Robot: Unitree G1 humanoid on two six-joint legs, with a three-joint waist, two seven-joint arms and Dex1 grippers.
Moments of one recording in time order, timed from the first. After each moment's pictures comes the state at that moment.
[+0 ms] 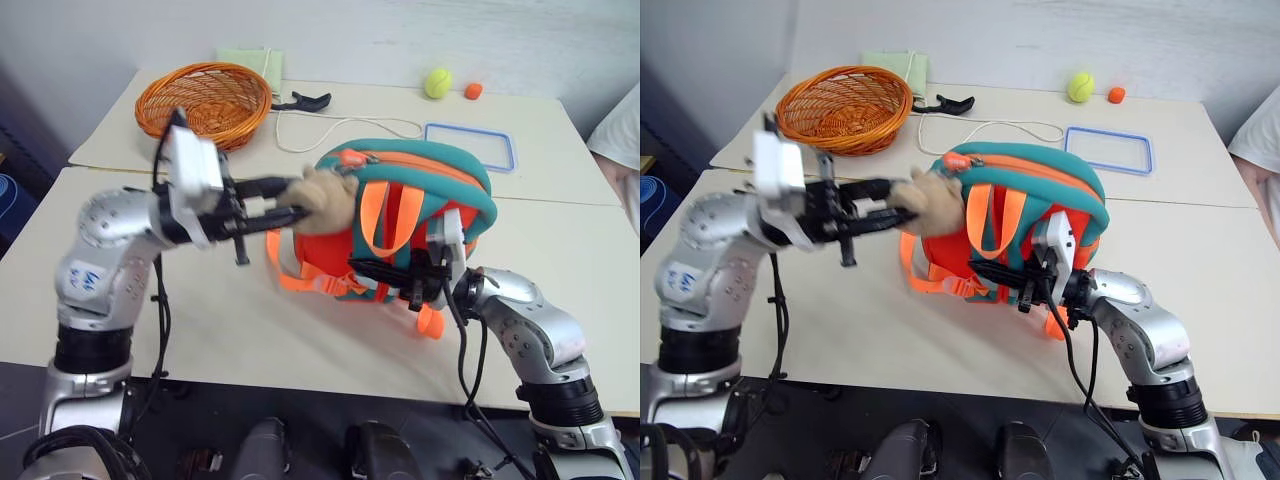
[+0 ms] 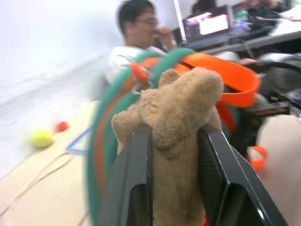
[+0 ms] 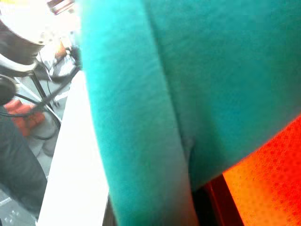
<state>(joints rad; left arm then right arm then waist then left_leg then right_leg) -0.71 0.65 0.15 -0.15 -0.62 0.39 -0.98 -0.38 -0.49 0.00 -0.30 0.71 0.54 0.91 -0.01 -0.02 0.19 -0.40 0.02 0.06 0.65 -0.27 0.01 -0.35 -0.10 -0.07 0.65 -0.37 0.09</state>
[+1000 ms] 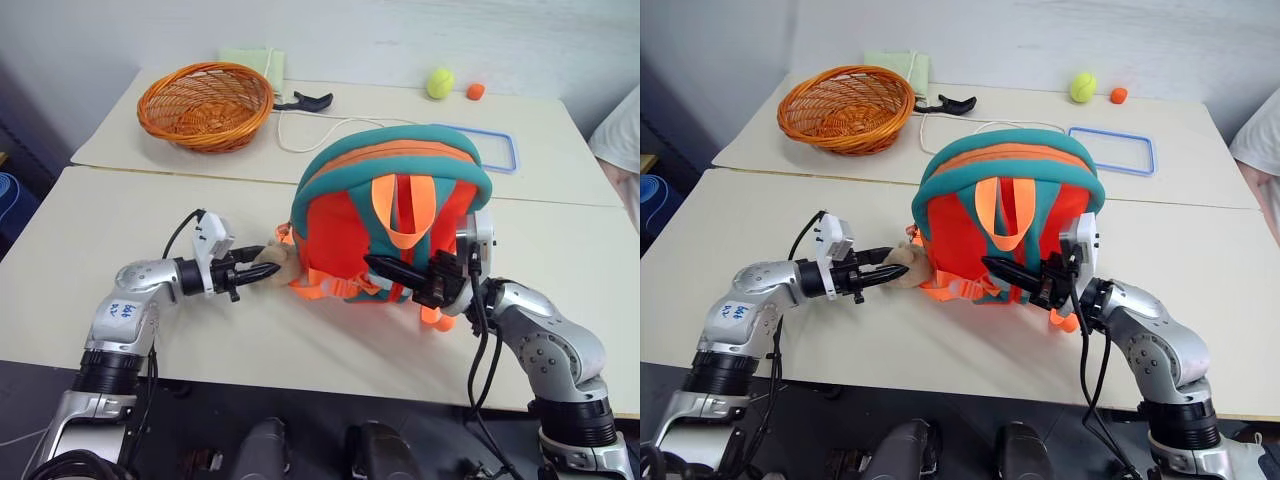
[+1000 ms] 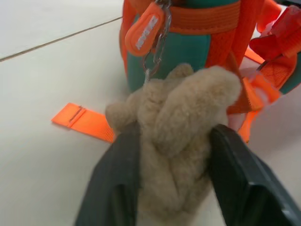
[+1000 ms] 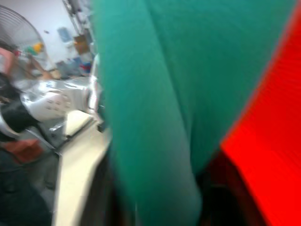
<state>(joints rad) -0.40 0.64 0.05 0.09 -0.42 0.36 -0.93 -0.24 -0.51 -0.09 -0.35 0.76 0.53 0.84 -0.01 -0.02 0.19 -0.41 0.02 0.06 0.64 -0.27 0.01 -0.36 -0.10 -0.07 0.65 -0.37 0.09</state>
